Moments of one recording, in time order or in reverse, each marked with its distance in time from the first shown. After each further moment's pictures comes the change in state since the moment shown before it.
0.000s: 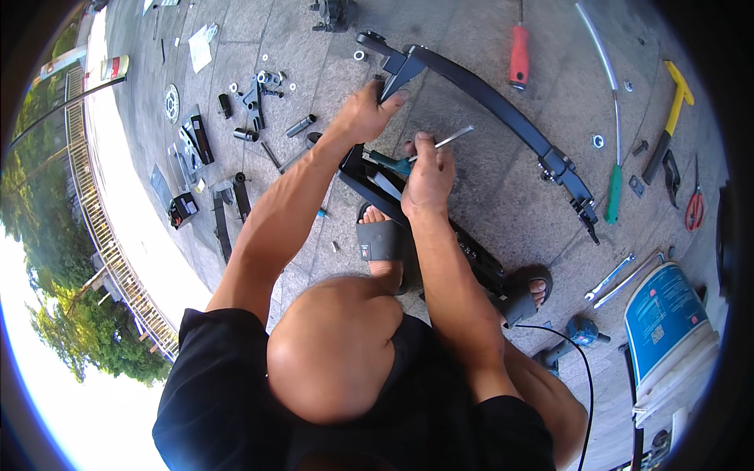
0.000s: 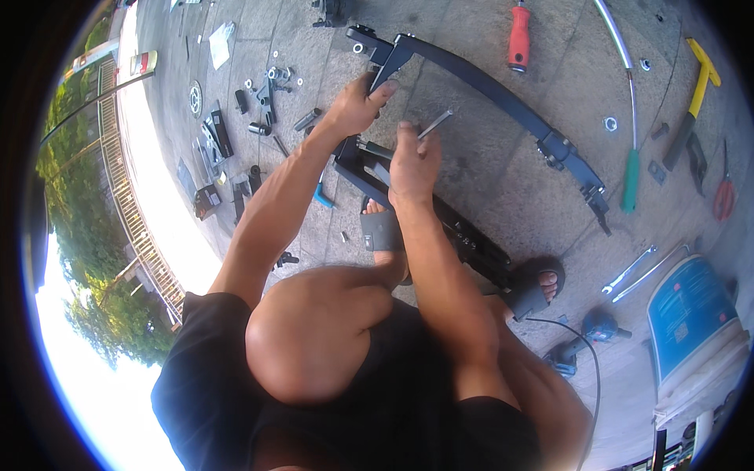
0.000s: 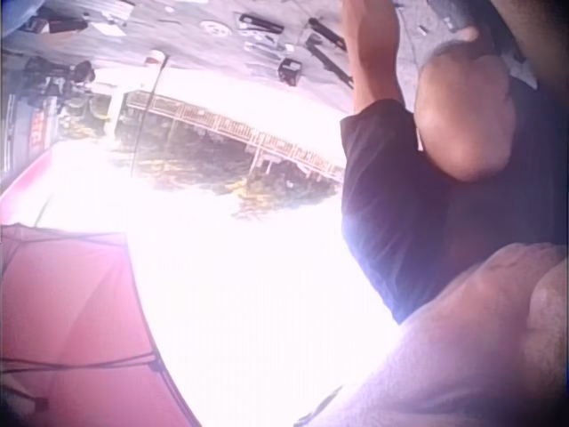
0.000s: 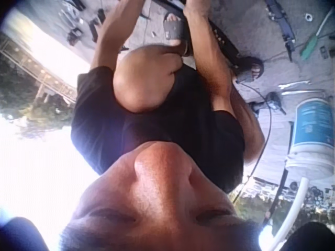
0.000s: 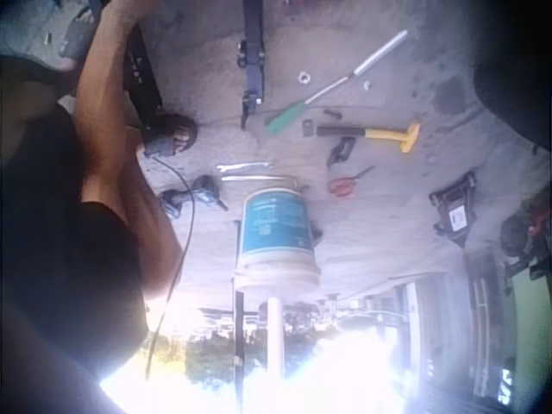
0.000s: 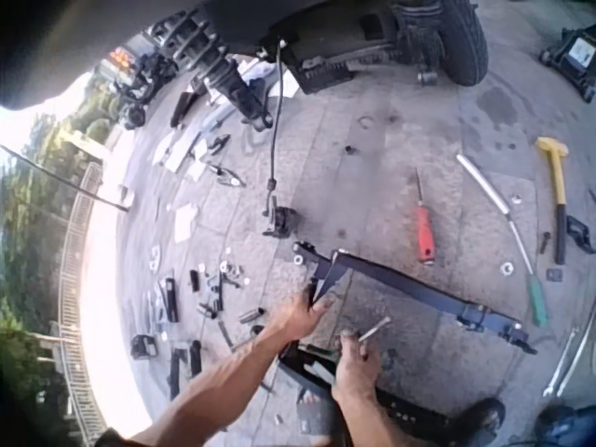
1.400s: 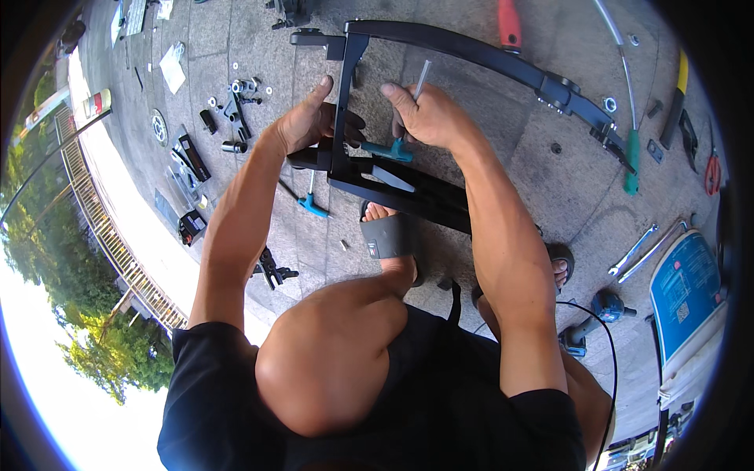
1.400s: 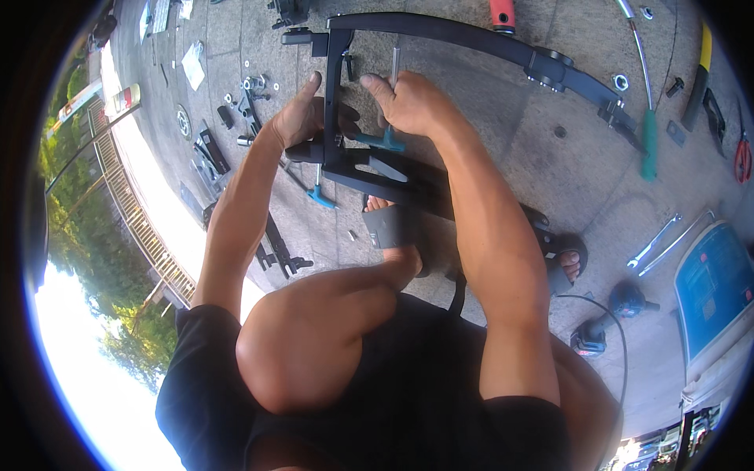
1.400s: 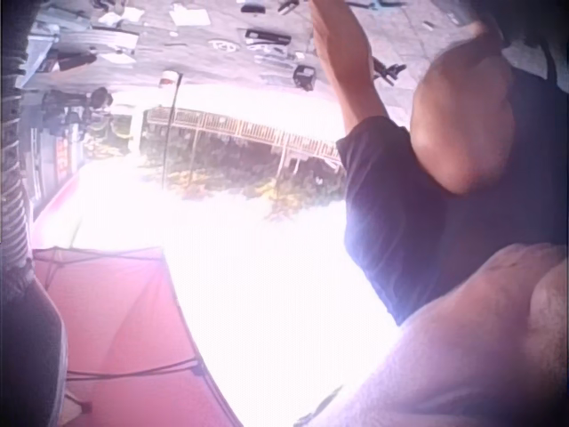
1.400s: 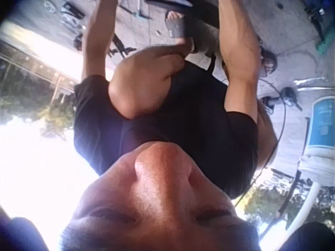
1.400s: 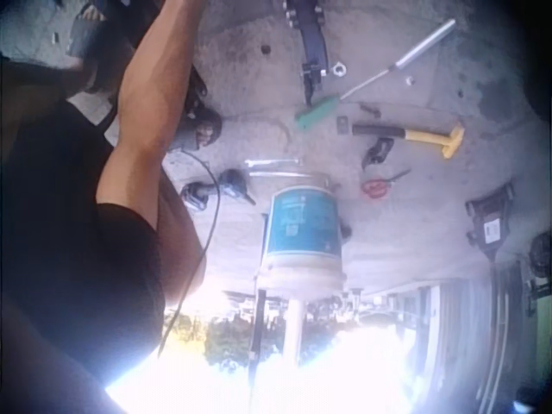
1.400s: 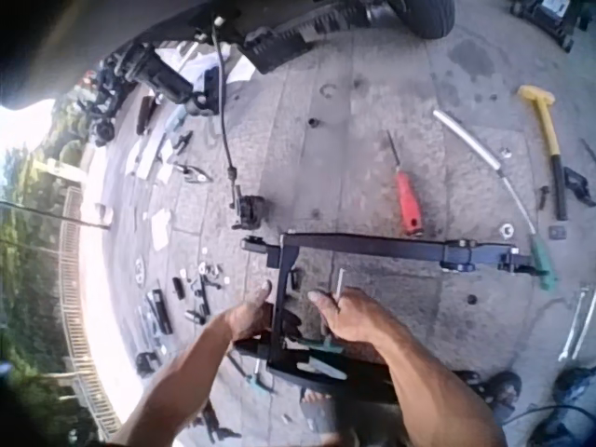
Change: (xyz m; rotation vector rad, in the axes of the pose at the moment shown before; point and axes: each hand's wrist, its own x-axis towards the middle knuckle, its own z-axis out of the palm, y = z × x) left_hand 0.011 -0.063 -0.041 -0.663 -0.761 -0.384; right_hand 0.096 -0.040 -0.006 -1.154 -0.714 -0.017
